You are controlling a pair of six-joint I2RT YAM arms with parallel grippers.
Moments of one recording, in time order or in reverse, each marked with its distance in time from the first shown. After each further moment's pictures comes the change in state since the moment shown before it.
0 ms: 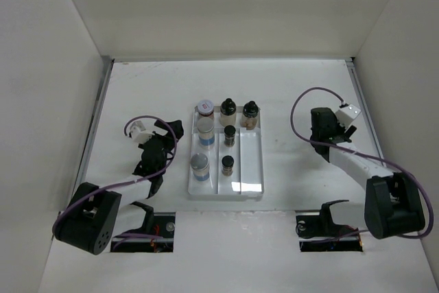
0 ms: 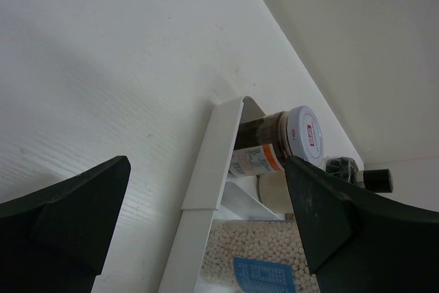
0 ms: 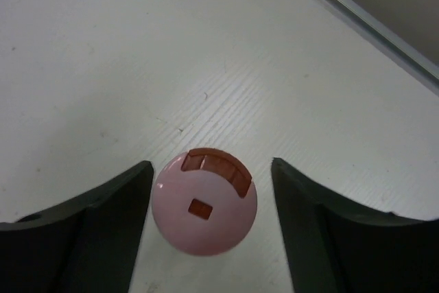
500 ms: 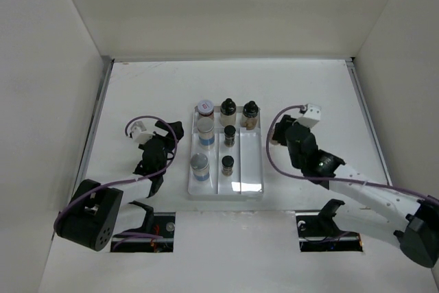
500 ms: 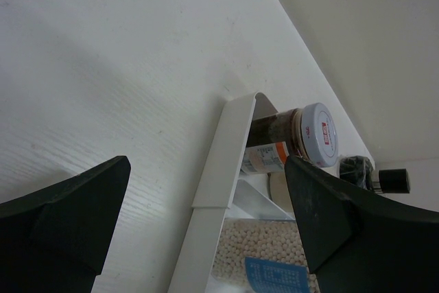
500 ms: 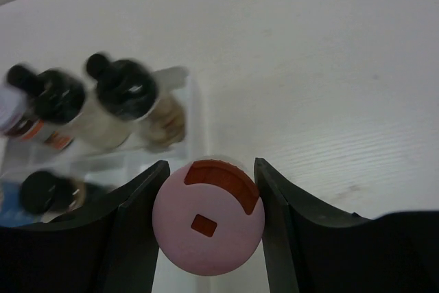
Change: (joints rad) left arm 0.001 0.030 0.001 -0.003 0.000 0.004; right arm 0.524 -0.262 -0.011 0.063 -0.100 -0.064
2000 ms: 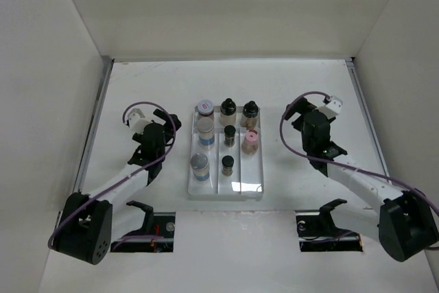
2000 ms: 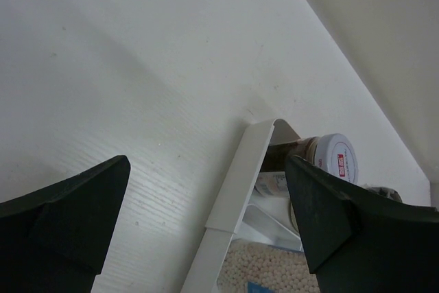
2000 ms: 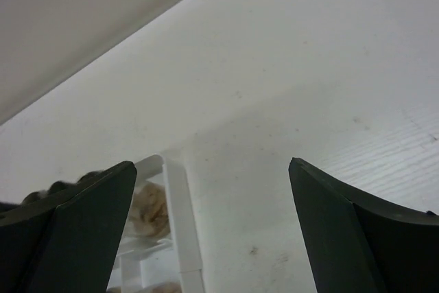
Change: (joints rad) left arm 0.028 -0.088 0.185 -0.383 -0.062 0.071; right arm -0.245 0.105 -0.024 0.286 -0.156 0.063
